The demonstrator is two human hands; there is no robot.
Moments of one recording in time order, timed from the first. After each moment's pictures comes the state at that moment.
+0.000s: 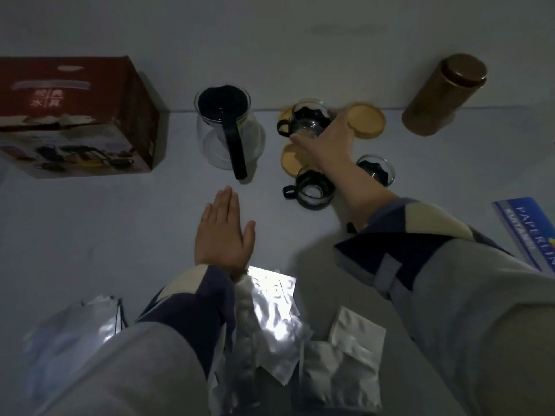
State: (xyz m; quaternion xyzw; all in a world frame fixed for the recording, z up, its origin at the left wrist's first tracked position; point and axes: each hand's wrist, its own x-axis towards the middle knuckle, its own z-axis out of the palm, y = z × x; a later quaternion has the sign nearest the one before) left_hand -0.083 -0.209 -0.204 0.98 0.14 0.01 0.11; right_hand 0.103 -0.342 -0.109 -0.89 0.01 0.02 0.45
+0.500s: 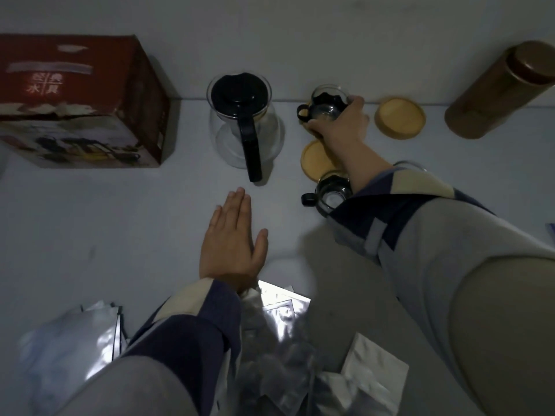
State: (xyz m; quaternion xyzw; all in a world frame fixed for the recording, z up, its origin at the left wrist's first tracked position) left_hand -0.085 -0.212 -0.203 0.98 0.15 0.02 0.11; right_hand 0.168 -0.316 -0.145 -0.91 0.04 0.06 0.41
